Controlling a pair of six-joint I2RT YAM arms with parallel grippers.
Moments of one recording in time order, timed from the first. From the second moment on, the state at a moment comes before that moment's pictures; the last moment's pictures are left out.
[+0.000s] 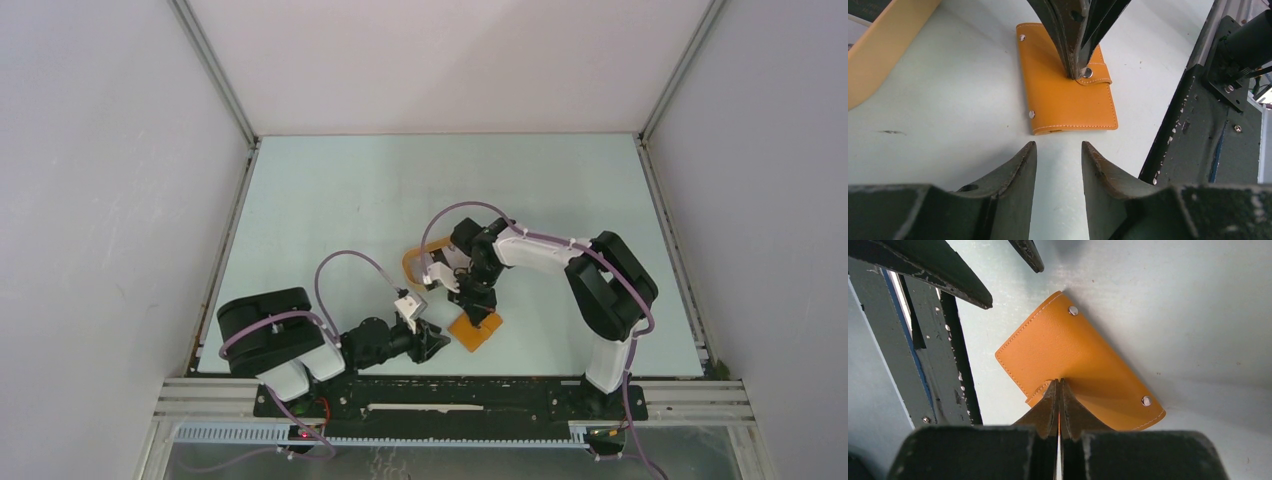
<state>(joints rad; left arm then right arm) -1.11 1.60 0.07 1.27 -0.04 -0.40 0.74 1.85 1.19 -0.91 -0.54 -0.77</state>
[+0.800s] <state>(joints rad) -1.11 1.57 0.07 1.28 -0.02 -0.42 0.61 1.75 1.19 -0.96 -0.77 -0.77</state>
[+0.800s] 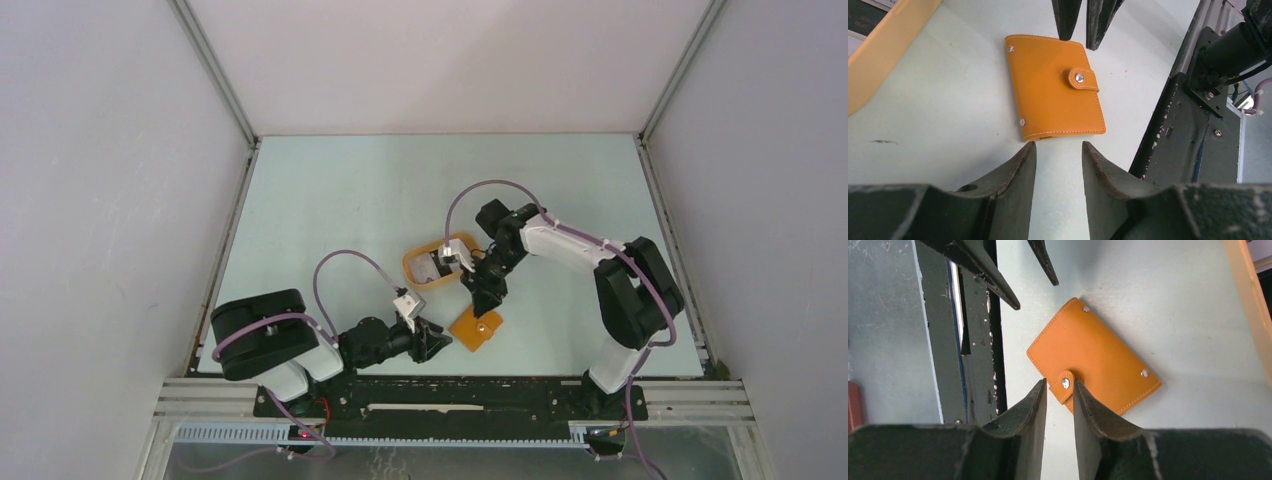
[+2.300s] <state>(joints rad) -1.11 1.60 0.07 1.34 -0.02 -0.41 0.70 1.65 1.00 -0.82 -0.60 -1.07</state>
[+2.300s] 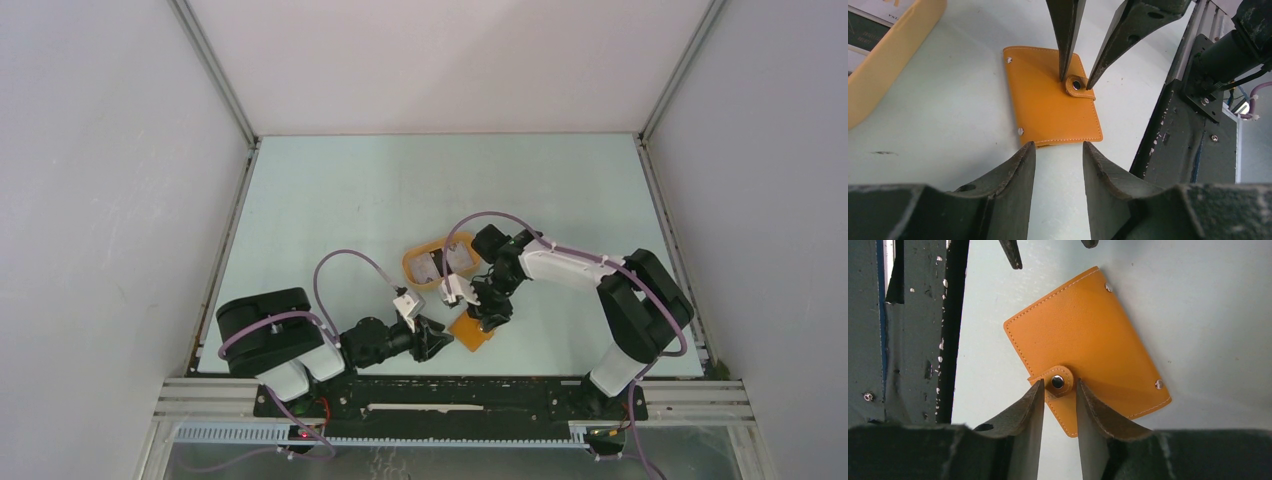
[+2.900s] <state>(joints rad) -1.11 1.62 0.07 1.35 -0.02 -0.41 0.69 1.67 1.03 -0.85 -0.60 -1.04</state>
